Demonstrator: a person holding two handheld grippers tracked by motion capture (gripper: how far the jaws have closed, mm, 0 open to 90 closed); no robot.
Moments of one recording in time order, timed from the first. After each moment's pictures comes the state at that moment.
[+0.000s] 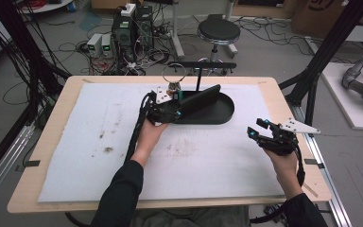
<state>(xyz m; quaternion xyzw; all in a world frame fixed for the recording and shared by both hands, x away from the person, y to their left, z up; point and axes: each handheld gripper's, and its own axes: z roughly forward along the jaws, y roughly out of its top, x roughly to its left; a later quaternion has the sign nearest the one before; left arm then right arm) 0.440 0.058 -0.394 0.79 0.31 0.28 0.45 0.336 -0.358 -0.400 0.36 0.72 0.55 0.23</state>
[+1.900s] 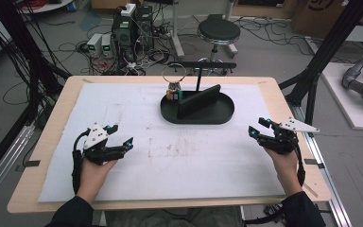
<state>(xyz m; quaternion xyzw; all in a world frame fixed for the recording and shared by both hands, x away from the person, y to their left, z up) 0.310 0.206 -0.417 0.74 0.34 0.28 0.51 0.342 -0.362 -0.404 0.37 0.72 0.53 0.24</state>
